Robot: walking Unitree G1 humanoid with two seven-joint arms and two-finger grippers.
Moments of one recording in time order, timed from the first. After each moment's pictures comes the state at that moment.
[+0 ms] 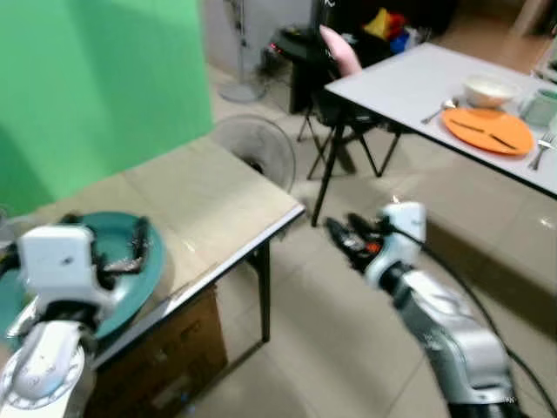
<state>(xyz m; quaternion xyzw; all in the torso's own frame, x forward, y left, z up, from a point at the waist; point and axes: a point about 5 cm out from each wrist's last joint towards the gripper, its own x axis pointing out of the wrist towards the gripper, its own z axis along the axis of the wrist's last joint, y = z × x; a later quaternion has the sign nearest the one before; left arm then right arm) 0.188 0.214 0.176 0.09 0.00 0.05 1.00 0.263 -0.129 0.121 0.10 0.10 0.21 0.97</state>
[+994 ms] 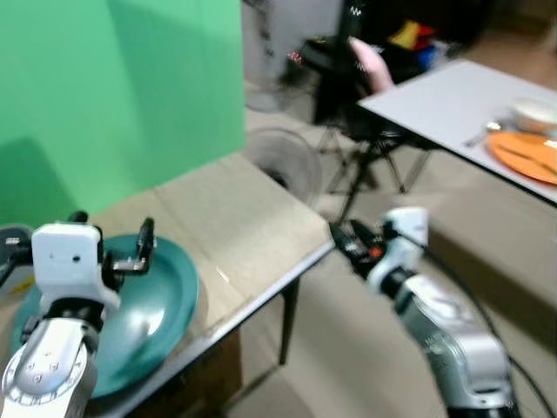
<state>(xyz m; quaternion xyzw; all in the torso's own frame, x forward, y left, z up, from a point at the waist) 0.187 0.214 0.172 0.10 0.01 0.05 0.99 0.258 -0.119 0.118 0.12 0.11 0.22 0.96</state>
